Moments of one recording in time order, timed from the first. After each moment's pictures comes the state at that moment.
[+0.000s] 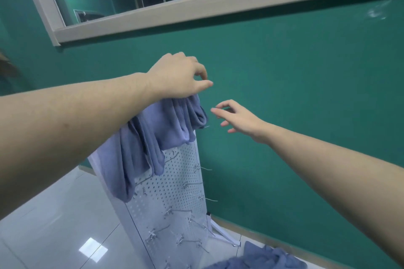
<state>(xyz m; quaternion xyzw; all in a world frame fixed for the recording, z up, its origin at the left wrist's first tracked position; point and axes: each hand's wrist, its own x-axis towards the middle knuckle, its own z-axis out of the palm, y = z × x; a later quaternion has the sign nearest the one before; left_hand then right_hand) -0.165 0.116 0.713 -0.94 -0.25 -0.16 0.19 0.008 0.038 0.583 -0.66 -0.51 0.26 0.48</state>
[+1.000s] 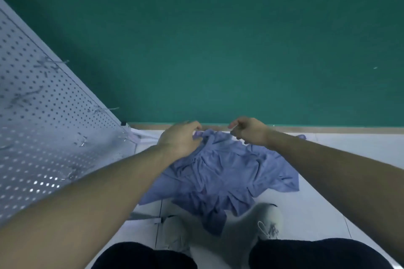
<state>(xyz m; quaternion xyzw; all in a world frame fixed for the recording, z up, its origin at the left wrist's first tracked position) 0.008 0.021 0.175 -0.94 -0.22 0.13 -0.21 0.163 -0.155 0.156 -0.85 -0.25 0.36 0.29</state>
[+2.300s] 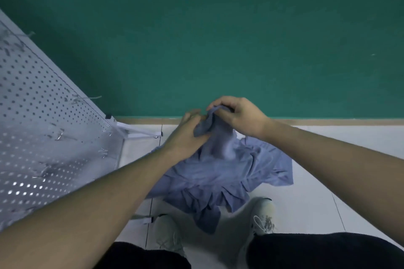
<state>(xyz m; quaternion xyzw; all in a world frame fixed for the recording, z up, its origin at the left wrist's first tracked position) 0.010 -0.004 0.124 -0.87 -0.15 -0.04 -0.47 0.135 -0.143 0.179 -0.78 -0.41 0.23 0.42</state>
